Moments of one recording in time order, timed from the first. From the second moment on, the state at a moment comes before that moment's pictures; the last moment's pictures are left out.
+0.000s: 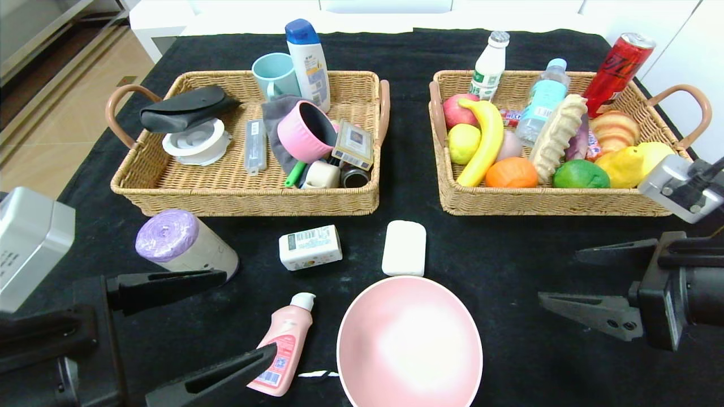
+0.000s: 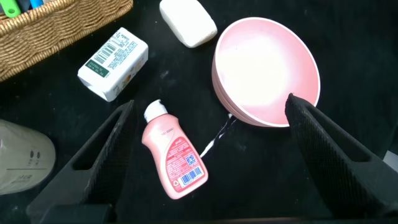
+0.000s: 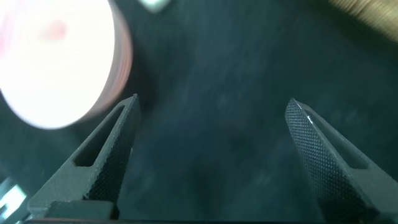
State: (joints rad) left arm -0.61 1.03 -0.64 -0.15 -0.17 0.09; right arm 0.42 1.29 -0.92 0.13 0.25 -0.14
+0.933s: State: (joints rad) left arm -0.61 1.03 -0.66 -0.16 -0.06 0.10; right arm 0.39 1.24 -0.62 -0.34 0.25 -0.15
